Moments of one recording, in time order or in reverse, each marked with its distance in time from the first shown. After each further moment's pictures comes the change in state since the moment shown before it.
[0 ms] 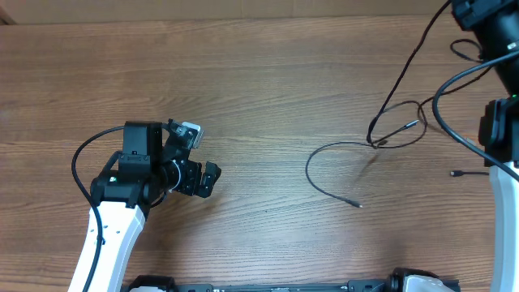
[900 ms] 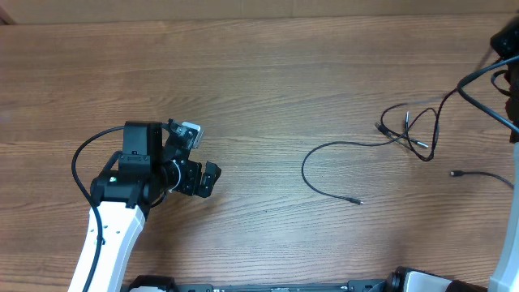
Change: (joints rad) left arm 0.000 0.000 0.000 0.001 0.000 0.000; right arm -0.104 0.116 0.187 -0.858 0.804 -0.312
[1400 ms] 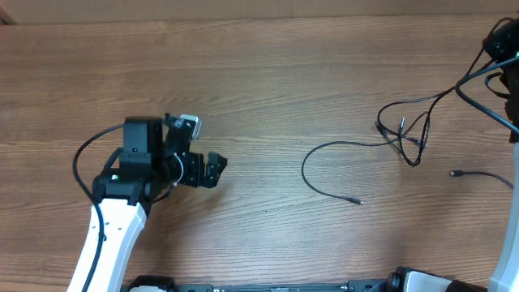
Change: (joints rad) left arm -0.010 0.020 0.000 0.102 0.085 -0.135; right arm 0.000 0.000 0.000 -0.027 -0.107 -0.006
